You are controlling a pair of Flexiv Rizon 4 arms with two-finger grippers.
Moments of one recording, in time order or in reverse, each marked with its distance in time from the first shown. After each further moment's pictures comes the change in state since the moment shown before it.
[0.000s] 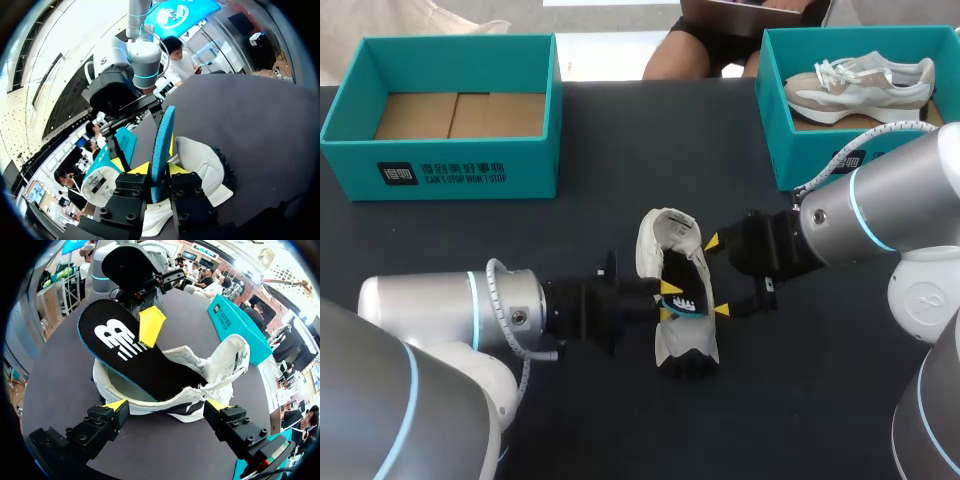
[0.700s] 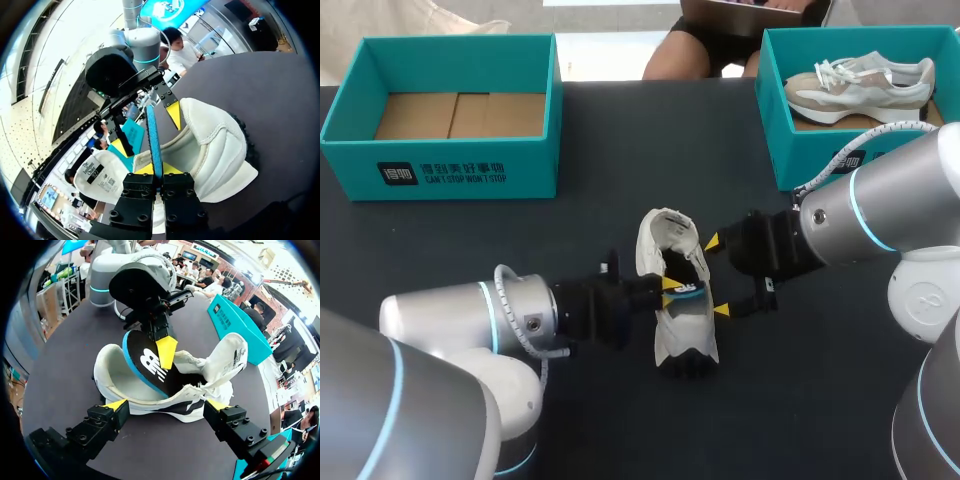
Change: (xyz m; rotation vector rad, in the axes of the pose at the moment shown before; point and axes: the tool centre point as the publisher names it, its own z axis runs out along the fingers) left arm -0.009 0.042 0.020 -0.054 -0.091 0.077; right arm 0.000 0.000 0.000 0.000 0.000 0.000
